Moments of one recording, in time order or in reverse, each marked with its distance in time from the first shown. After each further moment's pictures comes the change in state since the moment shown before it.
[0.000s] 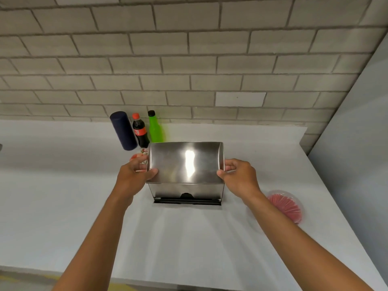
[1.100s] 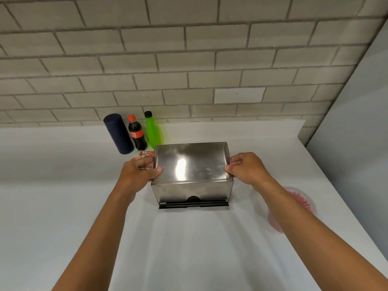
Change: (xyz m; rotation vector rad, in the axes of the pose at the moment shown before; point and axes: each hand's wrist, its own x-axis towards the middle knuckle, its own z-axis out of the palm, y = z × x) left_hand 0.038 0.010 -0.012 0.132 -0.128 -0.057; right_hand 0.027 -0.019 0.000 -0.136 -0.034 0.192
